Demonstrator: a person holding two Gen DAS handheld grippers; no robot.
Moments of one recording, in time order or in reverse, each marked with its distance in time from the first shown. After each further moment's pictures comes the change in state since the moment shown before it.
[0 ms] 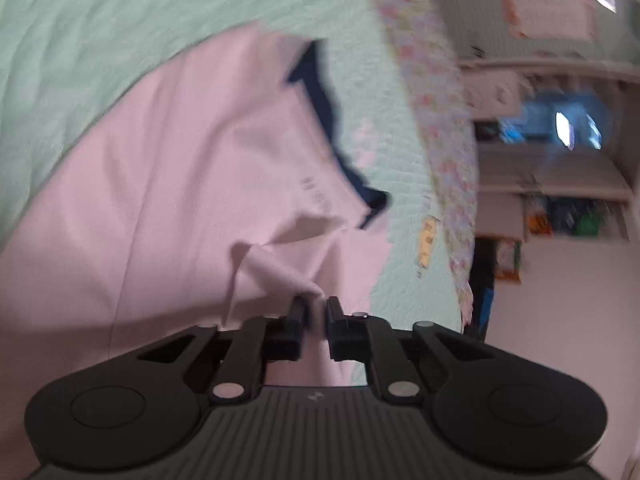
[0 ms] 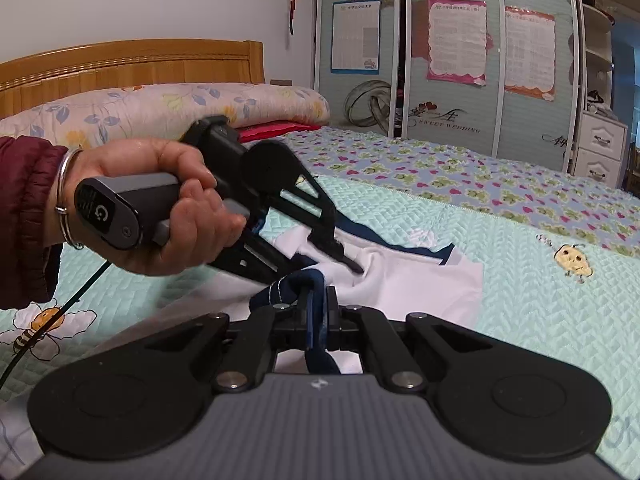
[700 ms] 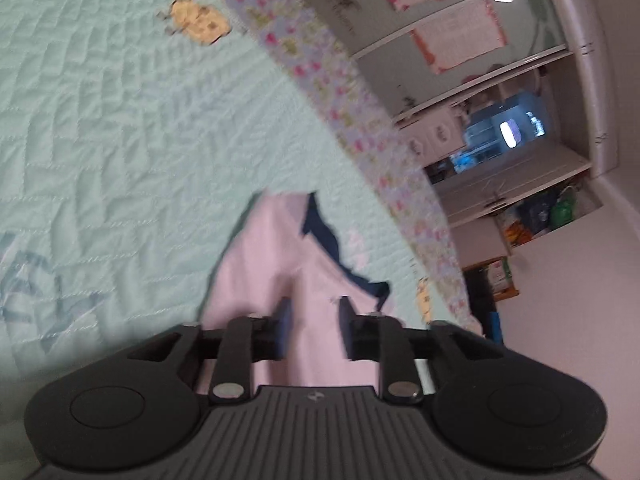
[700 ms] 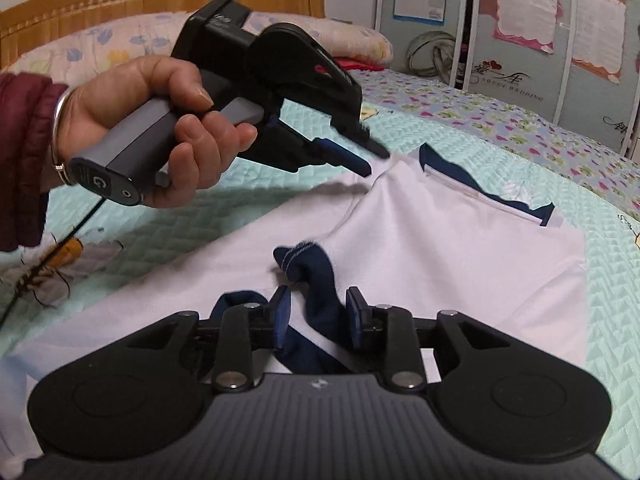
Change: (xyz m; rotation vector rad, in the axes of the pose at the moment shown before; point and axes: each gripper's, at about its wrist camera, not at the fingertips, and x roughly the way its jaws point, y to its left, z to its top) left arm -0.061 0.036 0.014 0.215 -0.270 -0.029; right arm 0.051 0.043 -0.015 -0.070 0.147 0.117
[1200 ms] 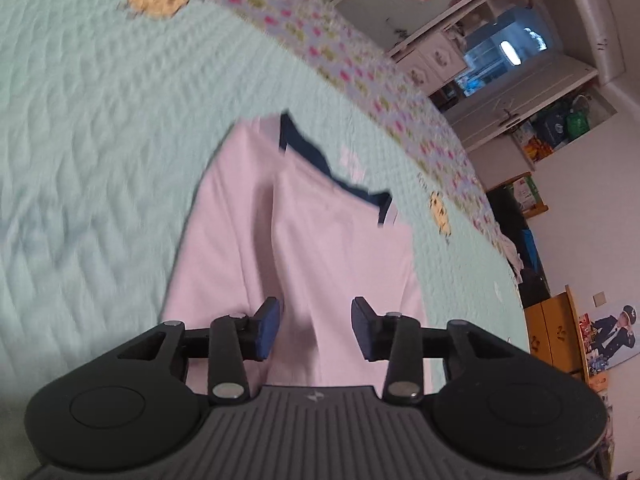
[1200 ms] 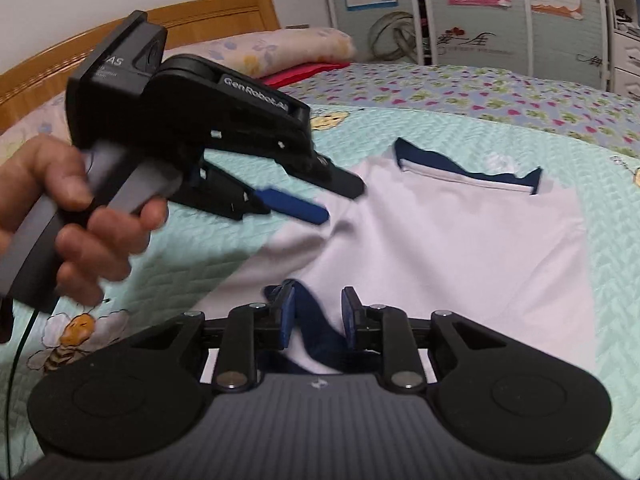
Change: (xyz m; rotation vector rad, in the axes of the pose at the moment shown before) left arm -0.007 -0.029 -0.046 0.193 0.160 0.158; right arm 0.002 -0.013 0.010 0.204 -0.005 0.025
